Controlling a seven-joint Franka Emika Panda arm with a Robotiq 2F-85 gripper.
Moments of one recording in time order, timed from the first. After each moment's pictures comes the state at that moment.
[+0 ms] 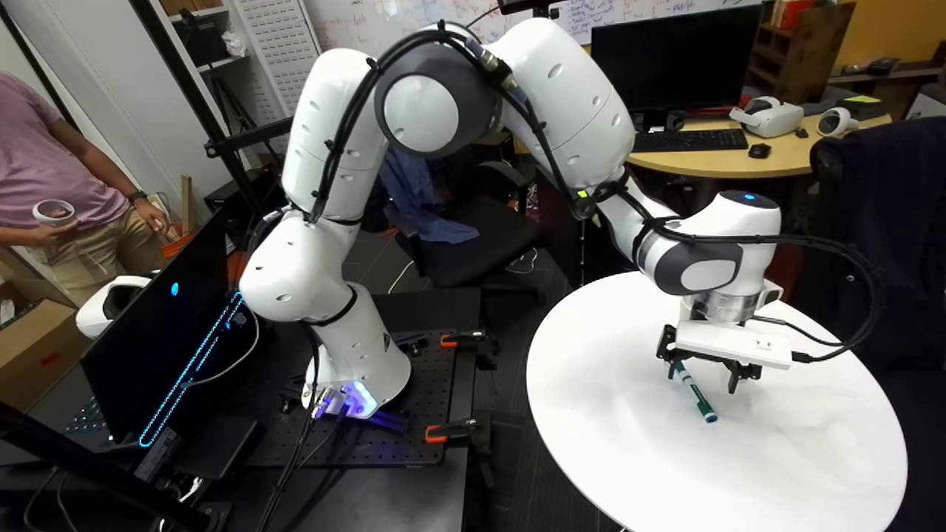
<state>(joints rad) -0.04 0.64 -0.01 -1.90 -0.27 2.49 -1.03</state>
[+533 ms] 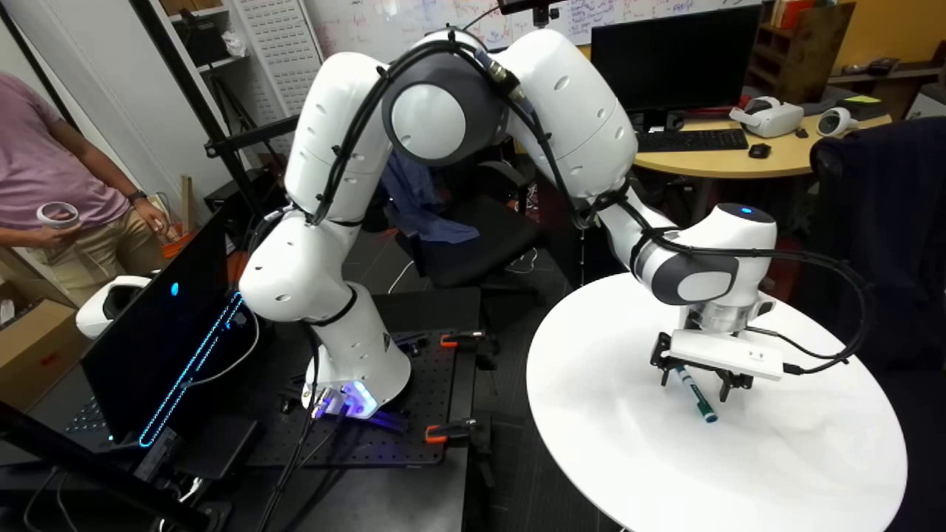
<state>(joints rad) -0.04 0.67 -0.01 -1.90 -0.27 2.49 -1.03</state>
